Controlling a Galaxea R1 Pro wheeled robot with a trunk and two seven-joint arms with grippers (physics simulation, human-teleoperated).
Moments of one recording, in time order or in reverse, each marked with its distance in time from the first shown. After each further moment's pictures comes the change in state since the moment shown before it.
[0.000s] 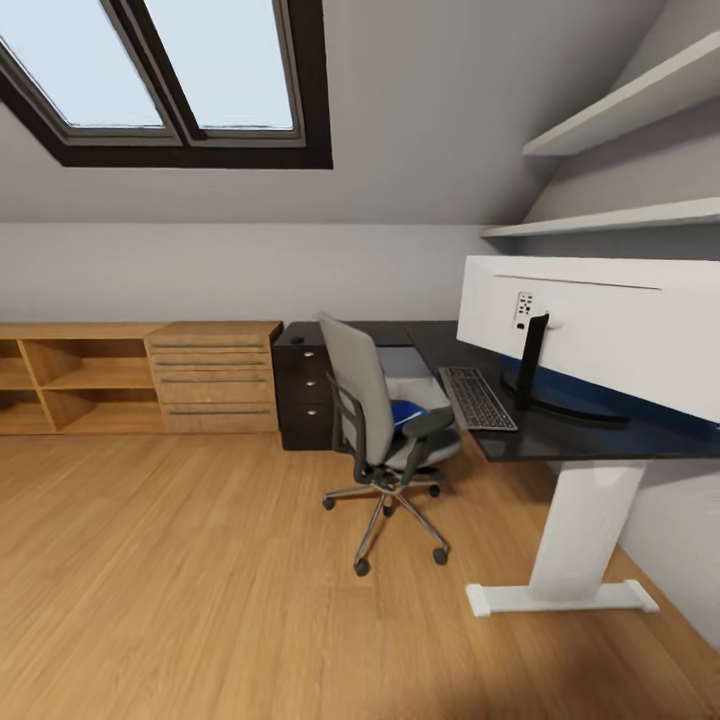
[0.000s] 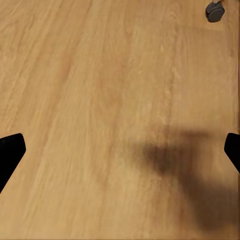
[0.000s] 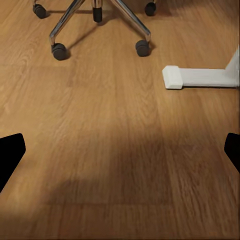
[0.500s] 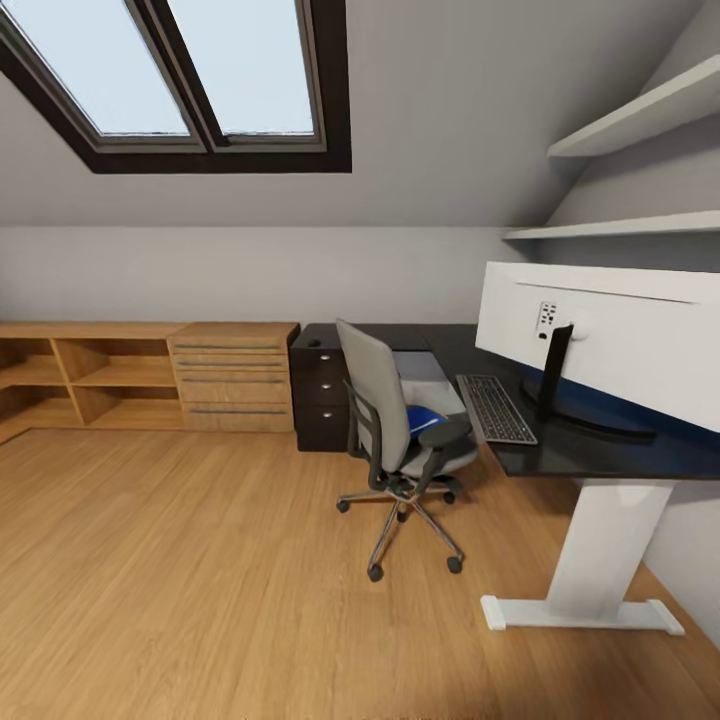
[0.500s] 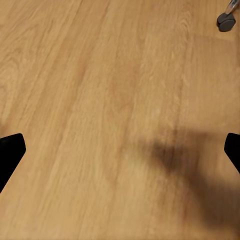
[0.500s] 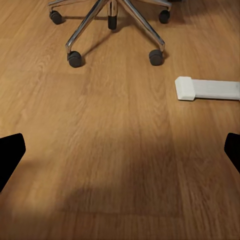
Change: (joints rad) left arm 0.000 0.000 0.001 0.000 0.000 0.000 0.000; right arm 0.000 0.003 0.000 0.000 -0.001 -0.002 0.000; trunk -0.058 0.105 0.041
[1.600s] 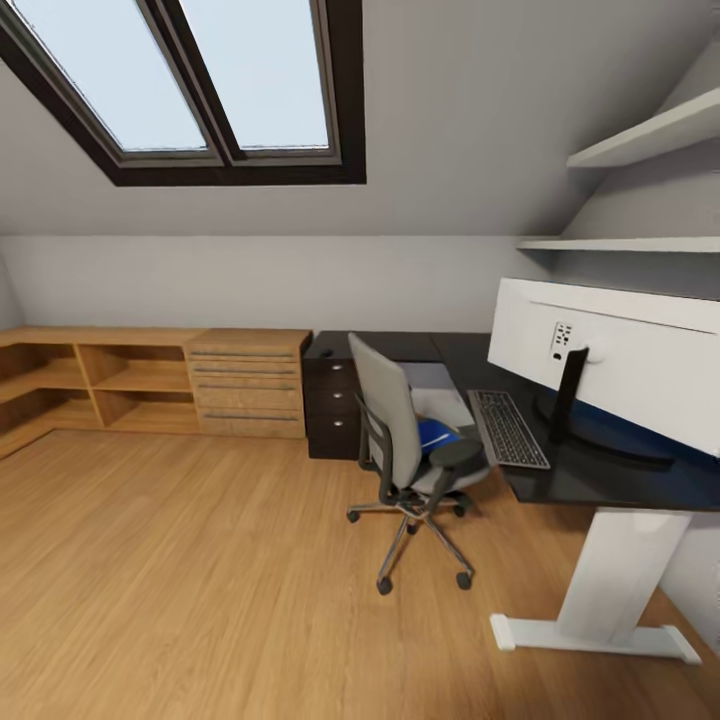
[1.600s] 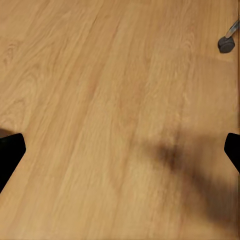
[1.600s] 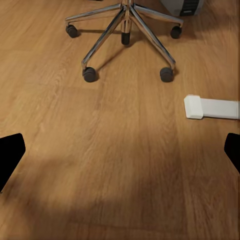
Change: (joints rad) left arm 0.000 0.000 0.002 -0.012 0.001 -0.001 0.000; right arm 0.000 -0.002 -0.001 -0.001 0.000 -0.004 0.018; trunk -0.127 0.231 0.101
